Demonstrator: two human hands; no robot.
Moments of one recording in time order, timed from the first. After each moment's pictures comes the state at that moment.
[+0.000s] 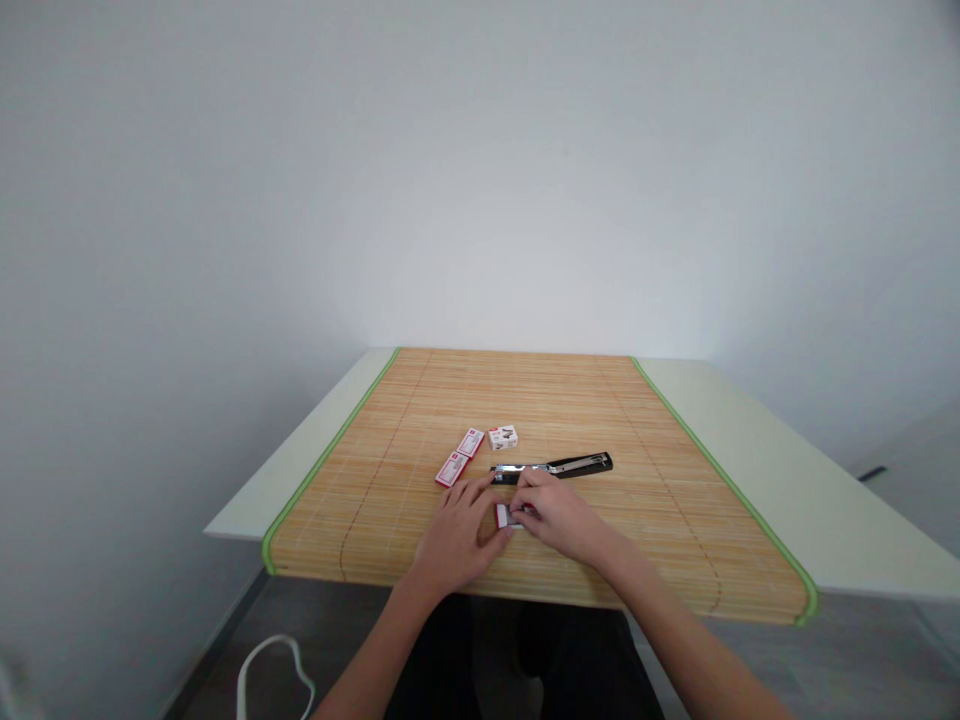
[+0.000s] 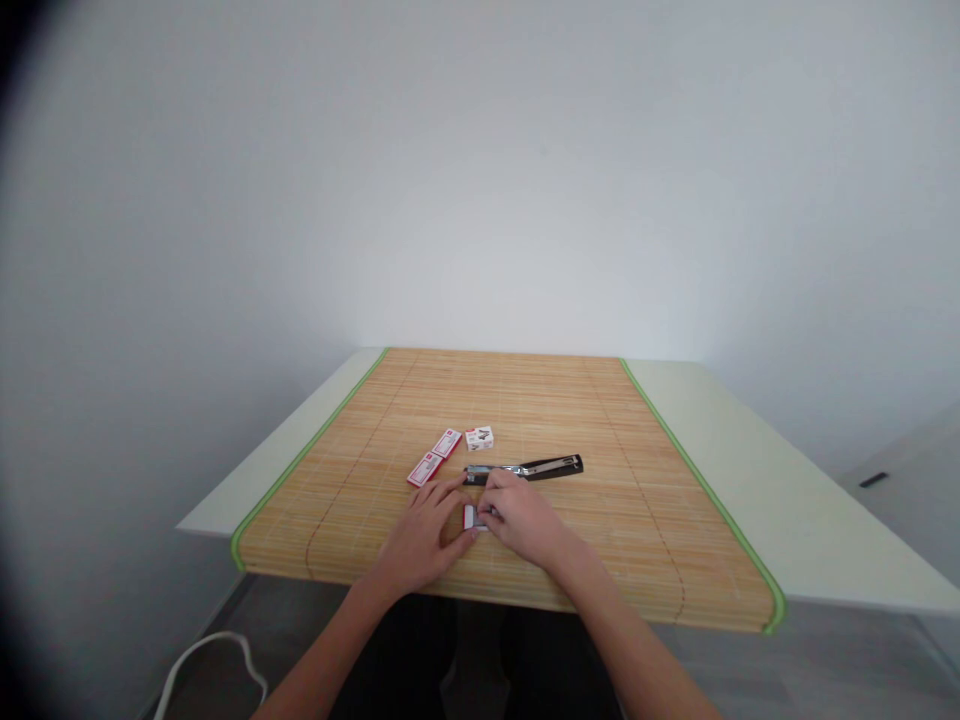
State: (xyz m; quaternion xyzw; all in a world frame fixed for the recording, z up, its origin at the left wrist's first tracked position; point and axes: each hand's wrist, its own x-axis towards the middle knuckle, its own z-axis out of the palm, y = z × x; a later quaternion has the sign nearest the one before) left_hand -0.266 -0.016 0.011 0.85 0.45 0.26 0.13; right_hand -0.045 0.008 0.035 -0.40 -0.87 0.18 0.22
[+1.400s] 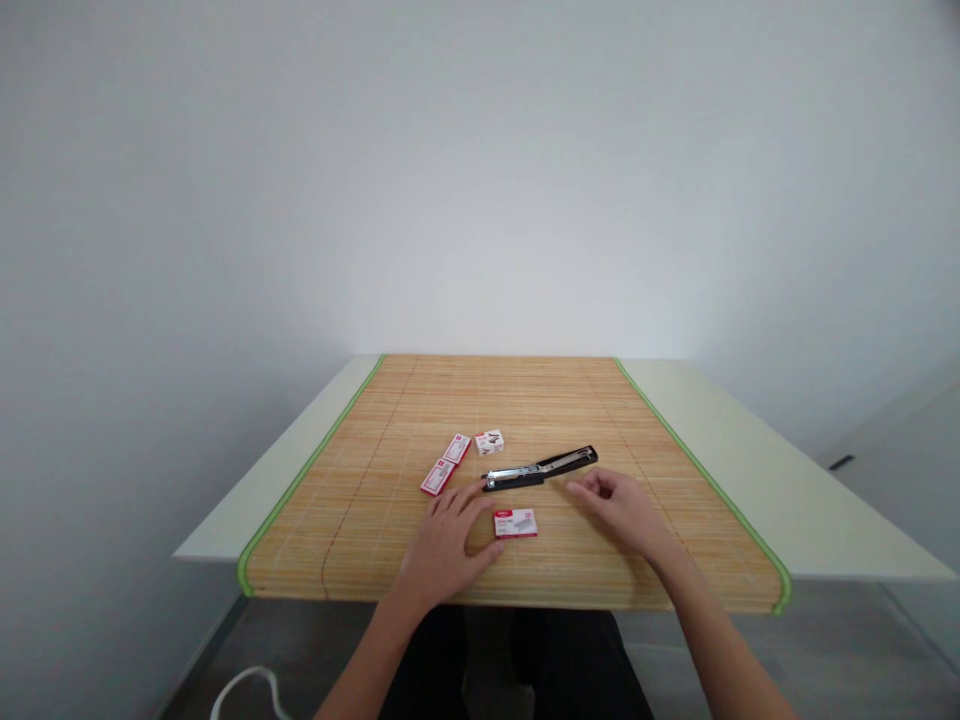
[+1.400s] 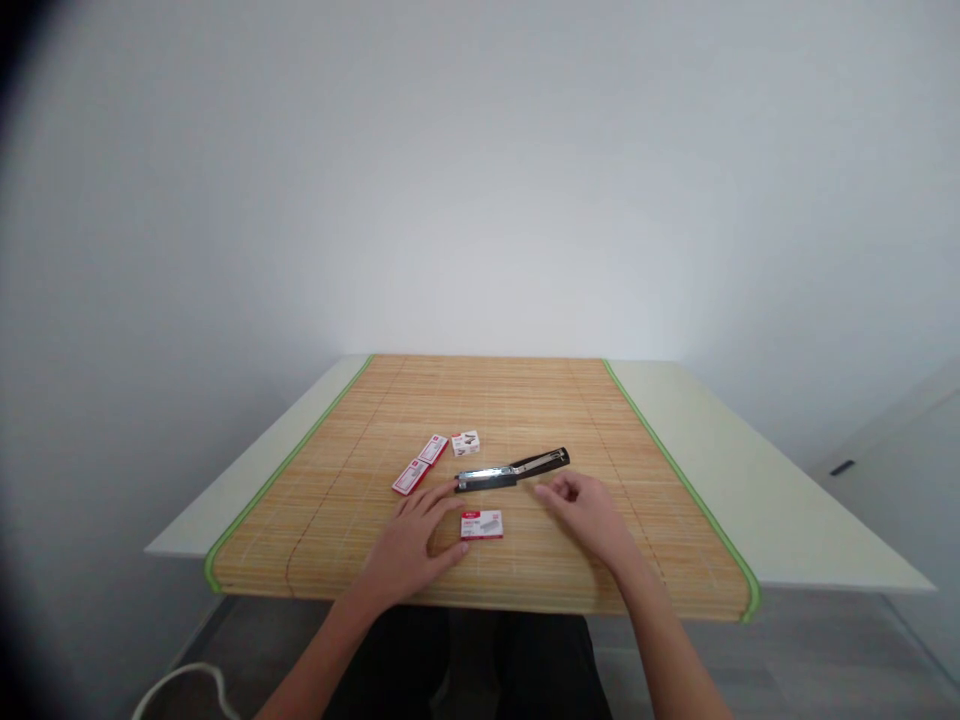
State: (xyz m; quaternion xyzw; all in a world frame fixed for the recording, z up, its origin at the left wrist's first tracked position) left_hand -0.264 -0.016 0.008 0.85 0.44 0.25 0.12; right_hand 0.063 -0.002 0.014 -0.62 -0.66 0.26 0.34
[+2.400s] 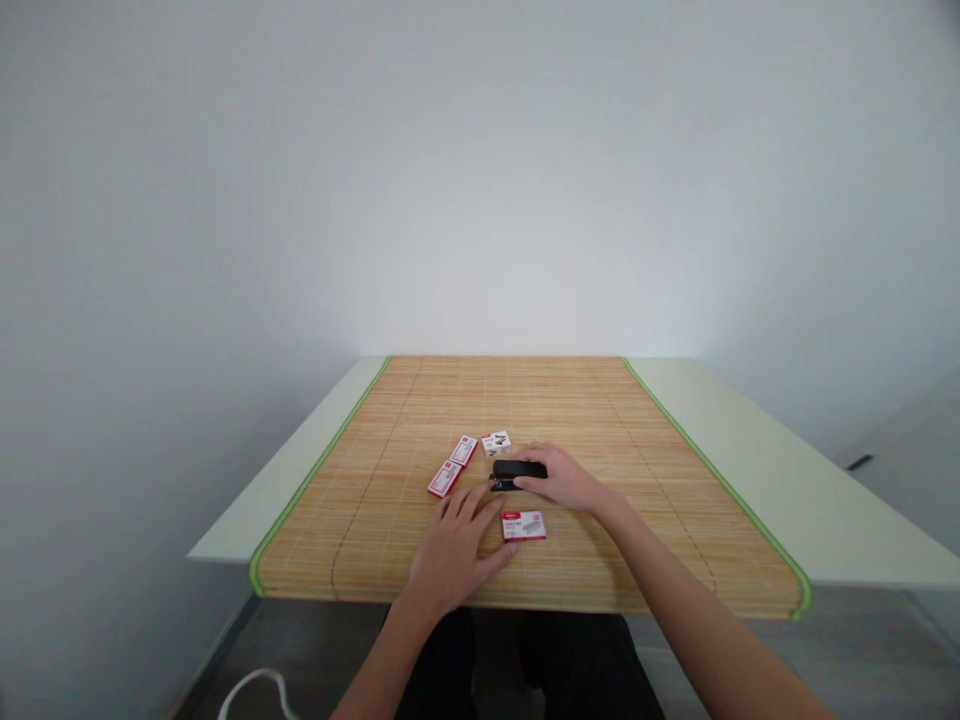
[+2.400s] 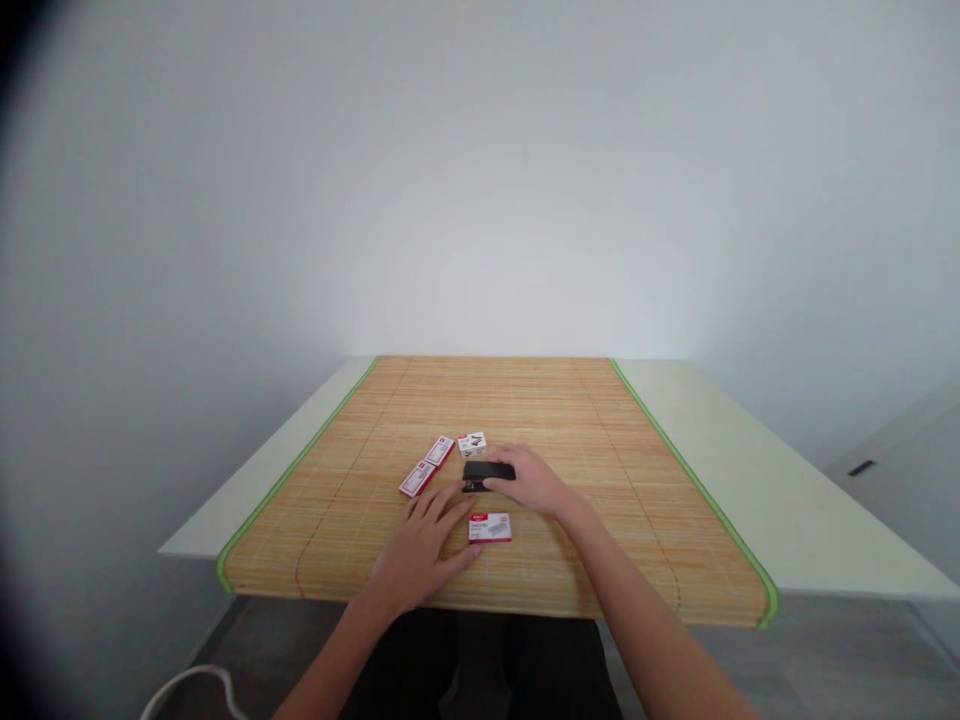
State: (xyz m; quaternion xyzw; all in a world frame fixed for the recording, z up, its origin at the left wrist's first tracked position) left_hand -0.260 -0.017 0.005 0.86 0.45 0.23 0.07; right_hand -0.009 0.073 0.024 -0.42 -0.83 0.23 0.27
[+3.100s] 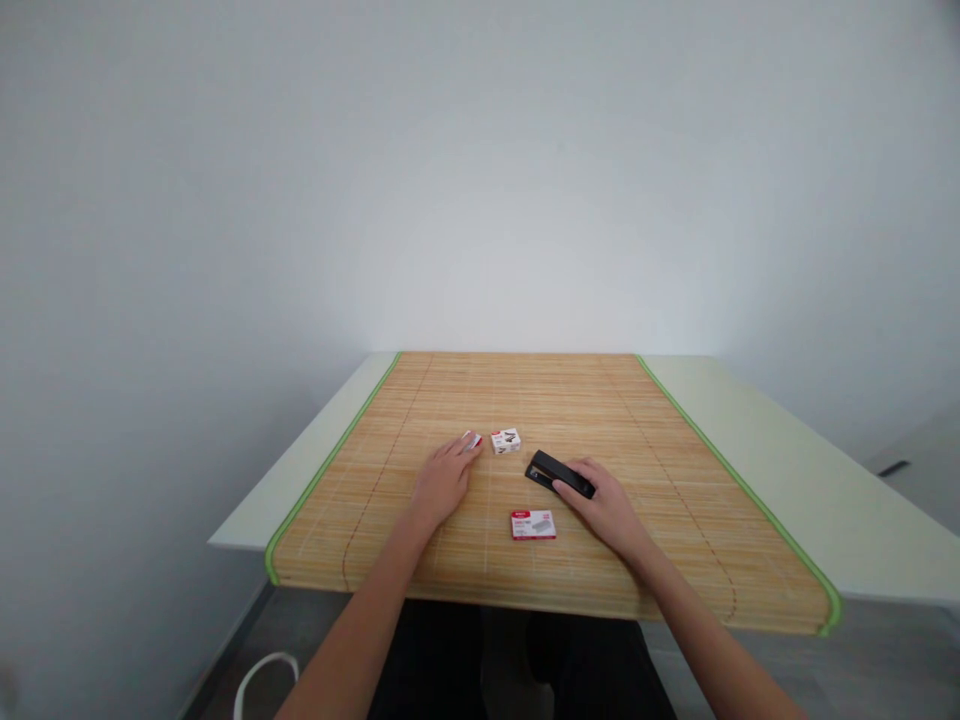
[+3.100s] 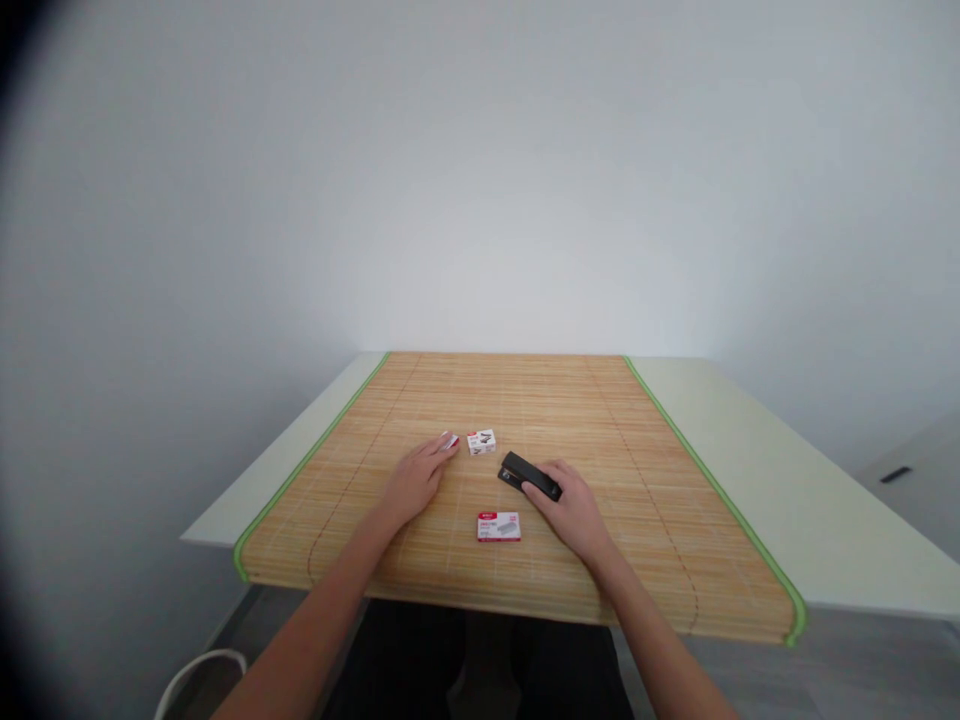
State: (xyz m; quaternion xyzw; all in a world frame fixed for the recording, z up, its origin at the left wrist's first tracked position) left_hand -0.304 0.096 -0.025 0.84 0.48 0.24 0.05; right_hand 0.017 0.022 -0.004 -0.54 -0.71 0.21 0.39
